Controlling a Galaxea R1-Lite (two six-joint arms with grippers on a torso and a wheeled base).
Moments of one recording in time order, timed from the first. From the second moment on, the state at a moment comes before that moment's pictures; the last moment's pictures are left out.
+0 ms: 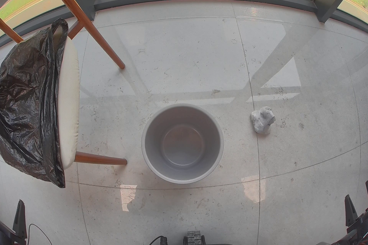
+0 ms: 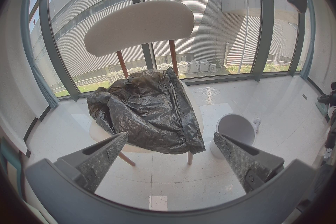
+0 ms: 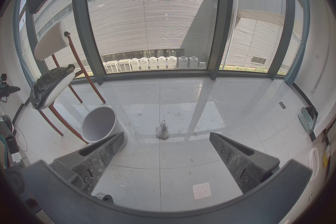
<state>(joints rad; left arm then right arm) -0.01 0.02 -0.21 0.08 0.07 0.09 0.00 0.02 -0.02 0.00 -0.01 0.01</state>
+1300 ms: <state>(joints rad) -0.08 0.94 -0.66 -0.04 0.02 0.06 0.00 0.02 -0.02 0.00 -0.01 0.01</state>
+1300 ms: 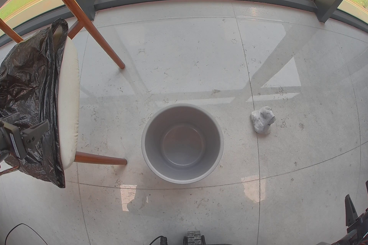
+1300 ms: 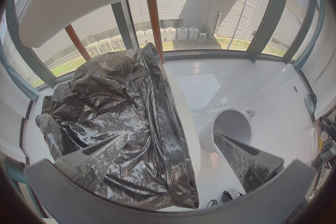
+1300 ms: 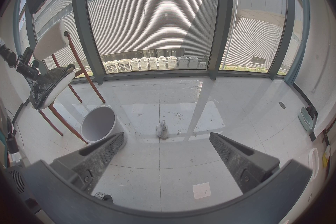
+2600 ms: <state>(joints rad) -0.02 1.31 -0.85 -0.17 0.01 0.08 0.00 0.02 -0.02 0.00 -0.01 0.01</state>
